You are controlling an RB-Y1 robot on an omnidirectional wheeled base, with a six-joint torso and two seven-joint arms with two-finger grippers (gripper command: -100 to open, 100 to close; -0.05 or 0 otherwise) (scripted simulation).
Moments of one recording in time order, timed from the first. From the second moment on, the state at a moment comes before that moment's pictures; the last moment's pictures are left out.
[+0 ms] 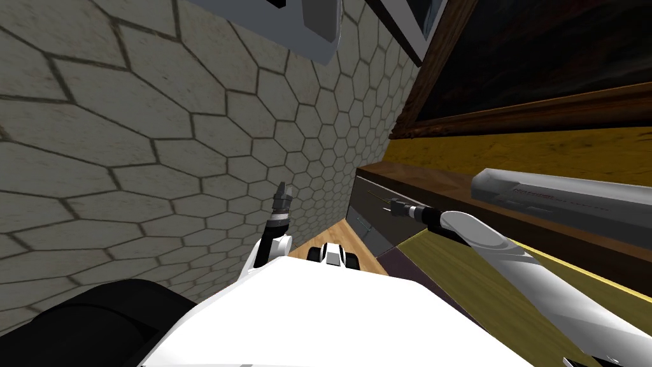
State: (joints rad) left arm 0.50 -0.01 0.00 -2.30 -0.08 -0.41 -0.07; right arm -0.01 -0.92 -0.15 -1.55 1.56 -0.83 0.54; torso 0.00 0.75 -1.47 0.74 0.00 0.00
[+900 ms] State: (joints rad) left arm 0.50 -0.01 0.00 -2.30 -0.08 -0.41 -0.07; right arm 0.00 -0.91 -0.14 -1.58 1.58 -0.83 0.53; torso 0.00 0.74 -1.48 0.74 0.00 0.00
